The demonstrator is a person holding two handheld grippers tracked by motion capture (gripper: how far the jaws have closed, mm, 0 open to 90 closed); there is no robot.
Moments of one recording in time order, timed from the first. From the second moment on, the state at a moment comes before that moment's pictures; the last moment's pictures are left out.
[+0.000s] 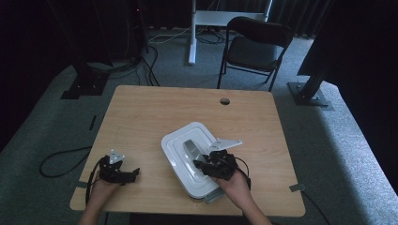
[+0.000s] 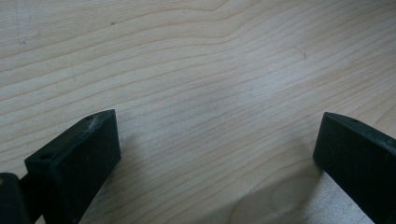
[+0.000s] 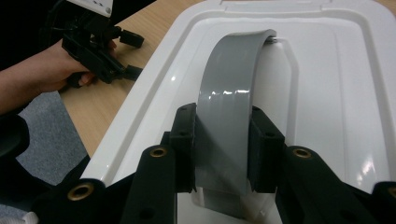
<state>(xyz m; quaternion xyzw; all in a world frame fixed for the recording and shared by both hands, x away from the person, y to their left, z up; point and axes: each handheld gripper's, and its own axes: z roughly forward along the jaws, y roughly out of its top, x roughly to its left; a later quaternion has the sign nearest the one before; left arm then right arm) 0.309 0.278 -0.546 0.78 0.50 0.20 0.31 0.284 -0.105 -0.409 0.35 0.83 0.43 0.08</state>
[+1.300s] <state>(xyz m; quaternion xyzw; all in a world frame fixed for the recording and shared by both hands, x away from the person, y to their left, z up) 0.305 0.270 -0.539 0.78 0.50 0.21 0.31 0.310 -0.141 -0.394 0.36 0.80 0.47 0.12</state>
